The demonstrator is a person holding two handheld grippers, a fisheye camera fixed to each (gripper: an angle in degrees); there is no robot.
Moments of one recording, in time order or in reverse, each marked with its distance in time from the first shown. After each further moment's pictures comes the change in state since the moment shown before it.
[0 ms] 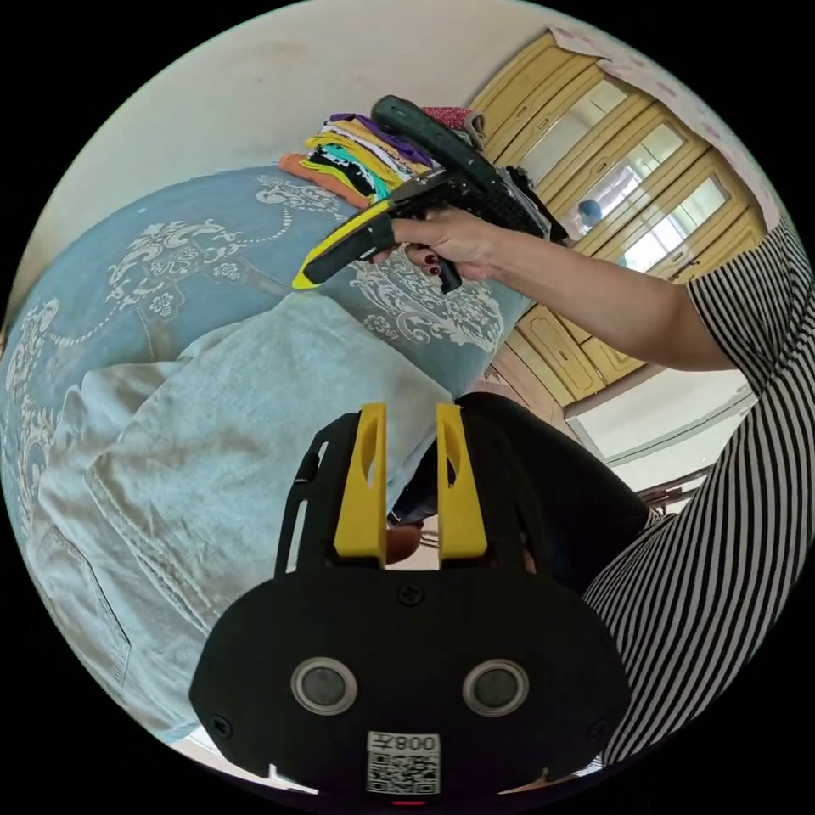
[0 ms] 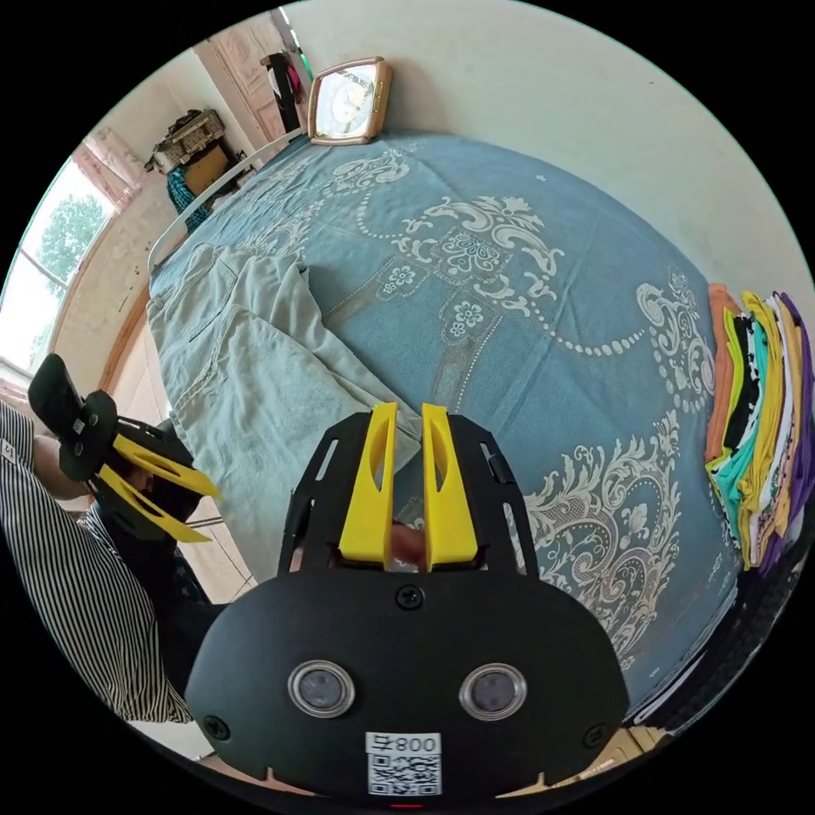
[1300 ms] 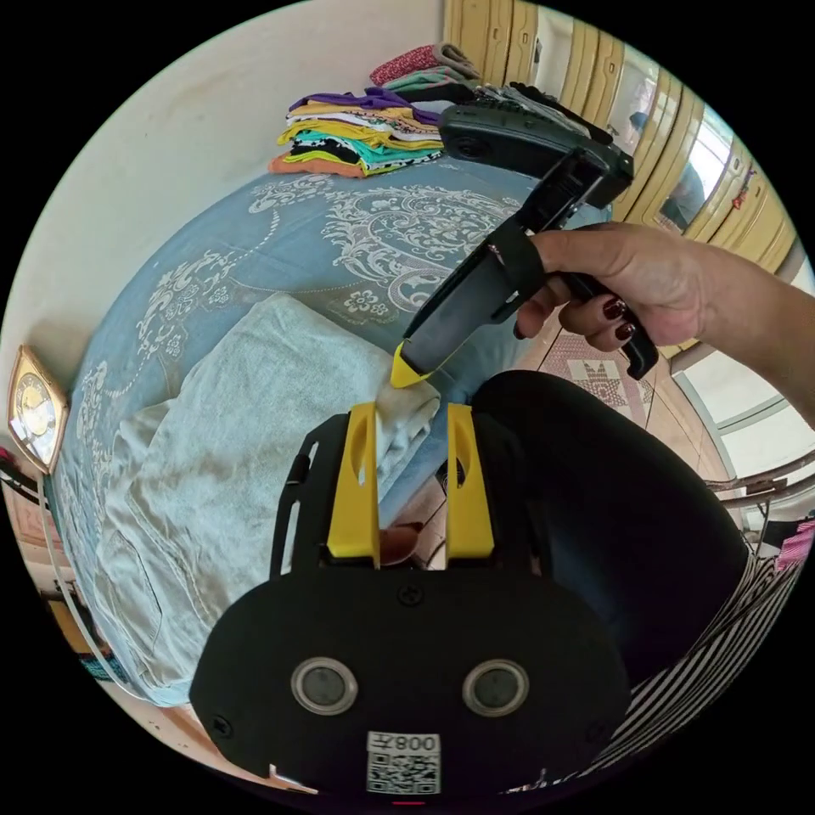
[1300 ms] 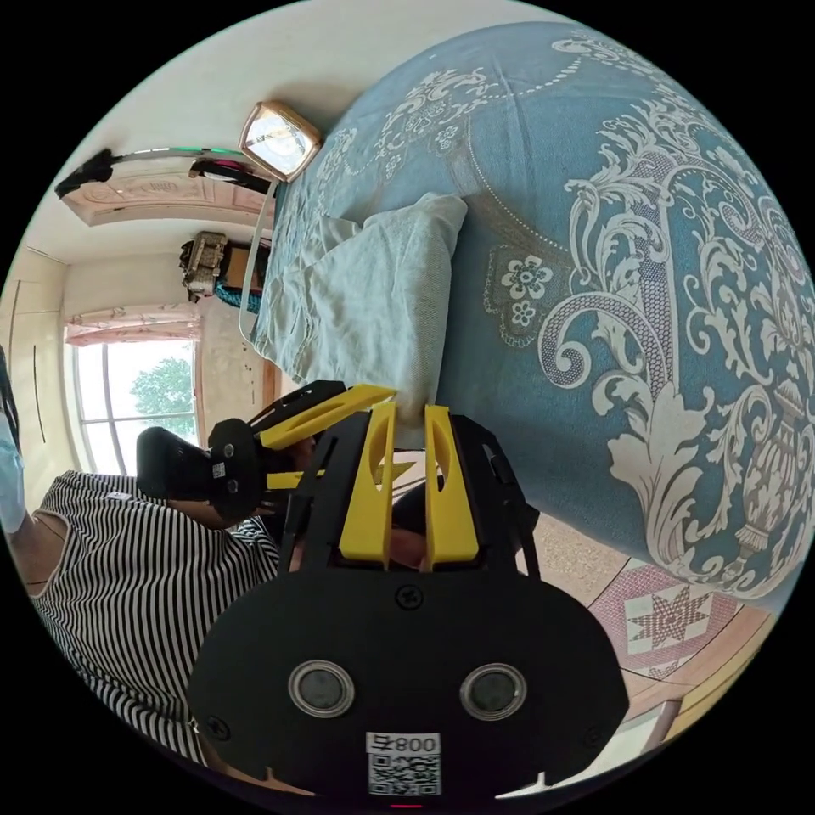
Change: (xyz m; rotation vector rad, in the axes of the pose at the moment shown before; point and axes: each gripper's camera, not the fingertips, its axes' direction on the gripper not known) left arm 0.214 -0.027 0.084 -0.121 -0.430 0.043; right arm 0.100 0.168 0.055 0.000 -0.604 0.460
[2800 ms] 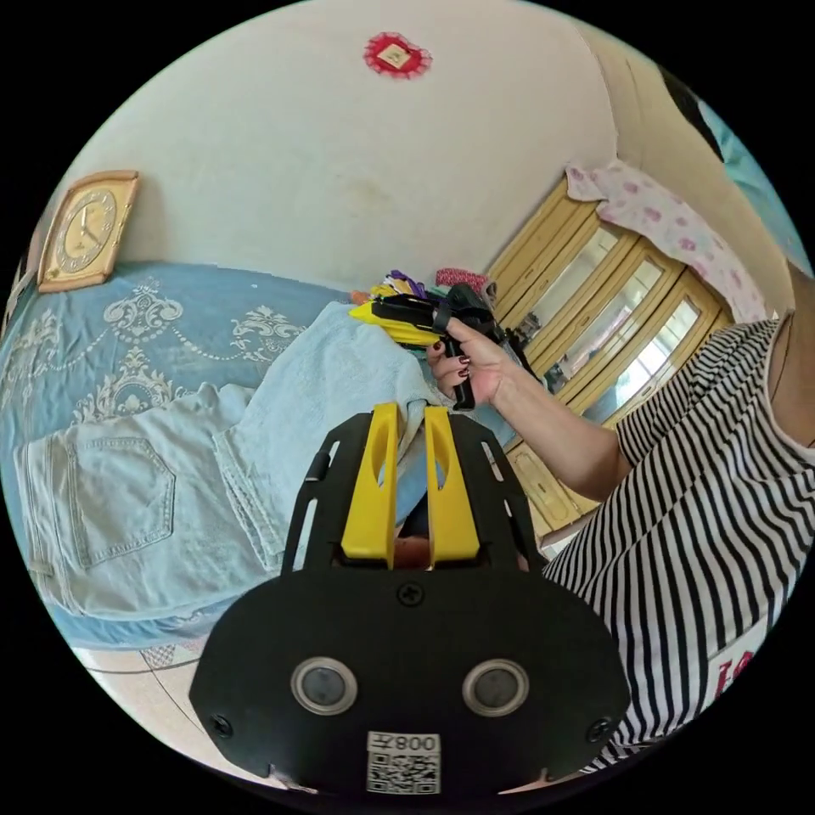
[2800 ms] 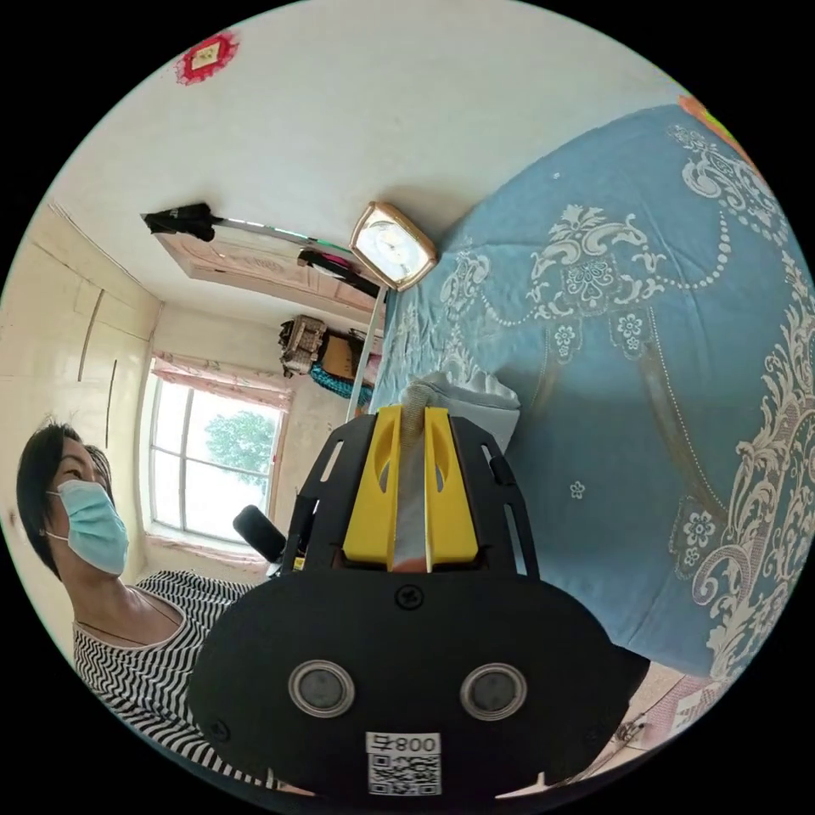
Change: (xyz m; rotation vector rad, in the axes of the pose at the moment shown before) left arm -0.299 0.419 -0.231 0.644 0.461 -0.473; right arm -0.251 -0.142 0.039 0.316 -0.263 -0.134
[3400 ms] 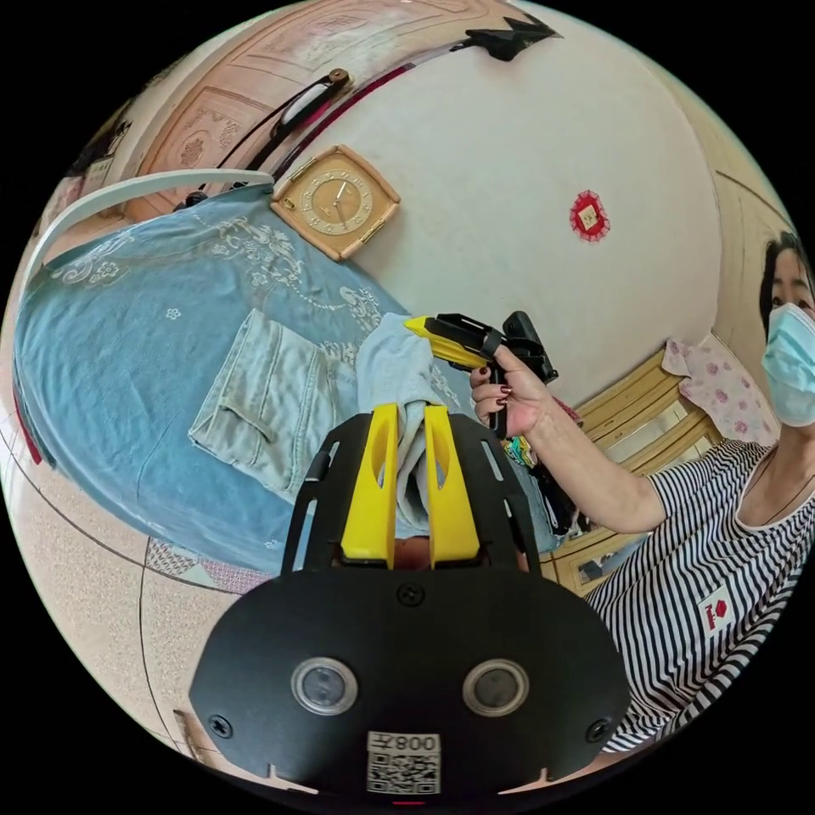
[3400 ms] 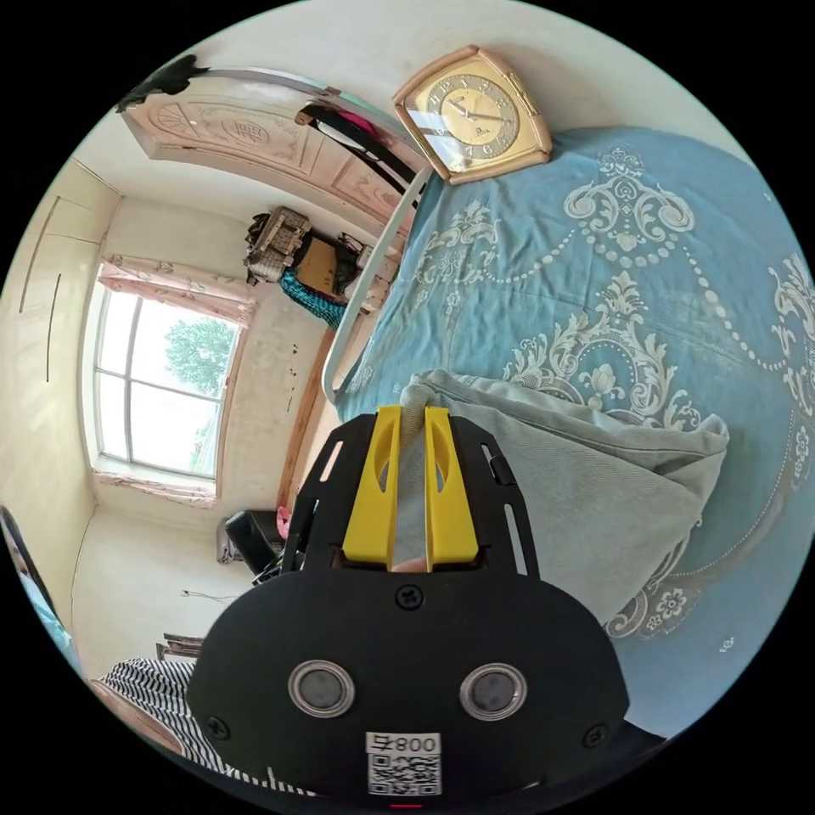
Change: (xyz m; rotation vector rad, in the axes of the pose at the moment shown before) left arm -0.263 0.141 -0.268 0.271 -0.222 -0.438; right arm -0.173 -0.071 0.395 -0.285 0.162 -0.117
